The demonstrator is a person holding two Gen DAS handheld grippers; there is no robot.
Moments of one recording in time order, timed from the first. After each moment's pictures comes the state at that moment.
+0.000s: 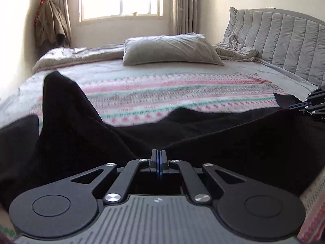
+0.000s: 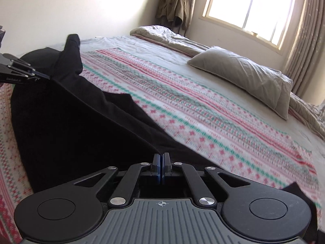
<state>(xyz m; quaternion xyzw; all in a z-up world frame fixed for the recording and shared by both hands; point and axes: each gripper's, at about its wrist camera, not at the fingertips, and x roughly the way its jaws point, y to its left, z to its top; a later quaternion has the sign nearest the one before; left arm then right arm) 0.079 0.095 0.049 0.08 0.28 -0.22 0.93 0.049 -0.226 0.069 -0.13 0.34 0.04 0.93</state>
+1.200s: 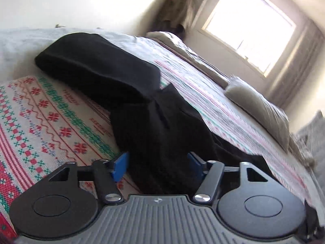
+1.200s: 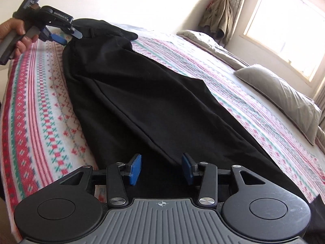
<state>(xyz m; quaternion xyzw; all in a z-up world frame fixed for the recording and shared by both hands) 0.074 0.235 0.020 -0.24 0.26 0.03 0.93 0.010 -0.124 -0.012 -0.22 0.31 0.13 0.92</state>
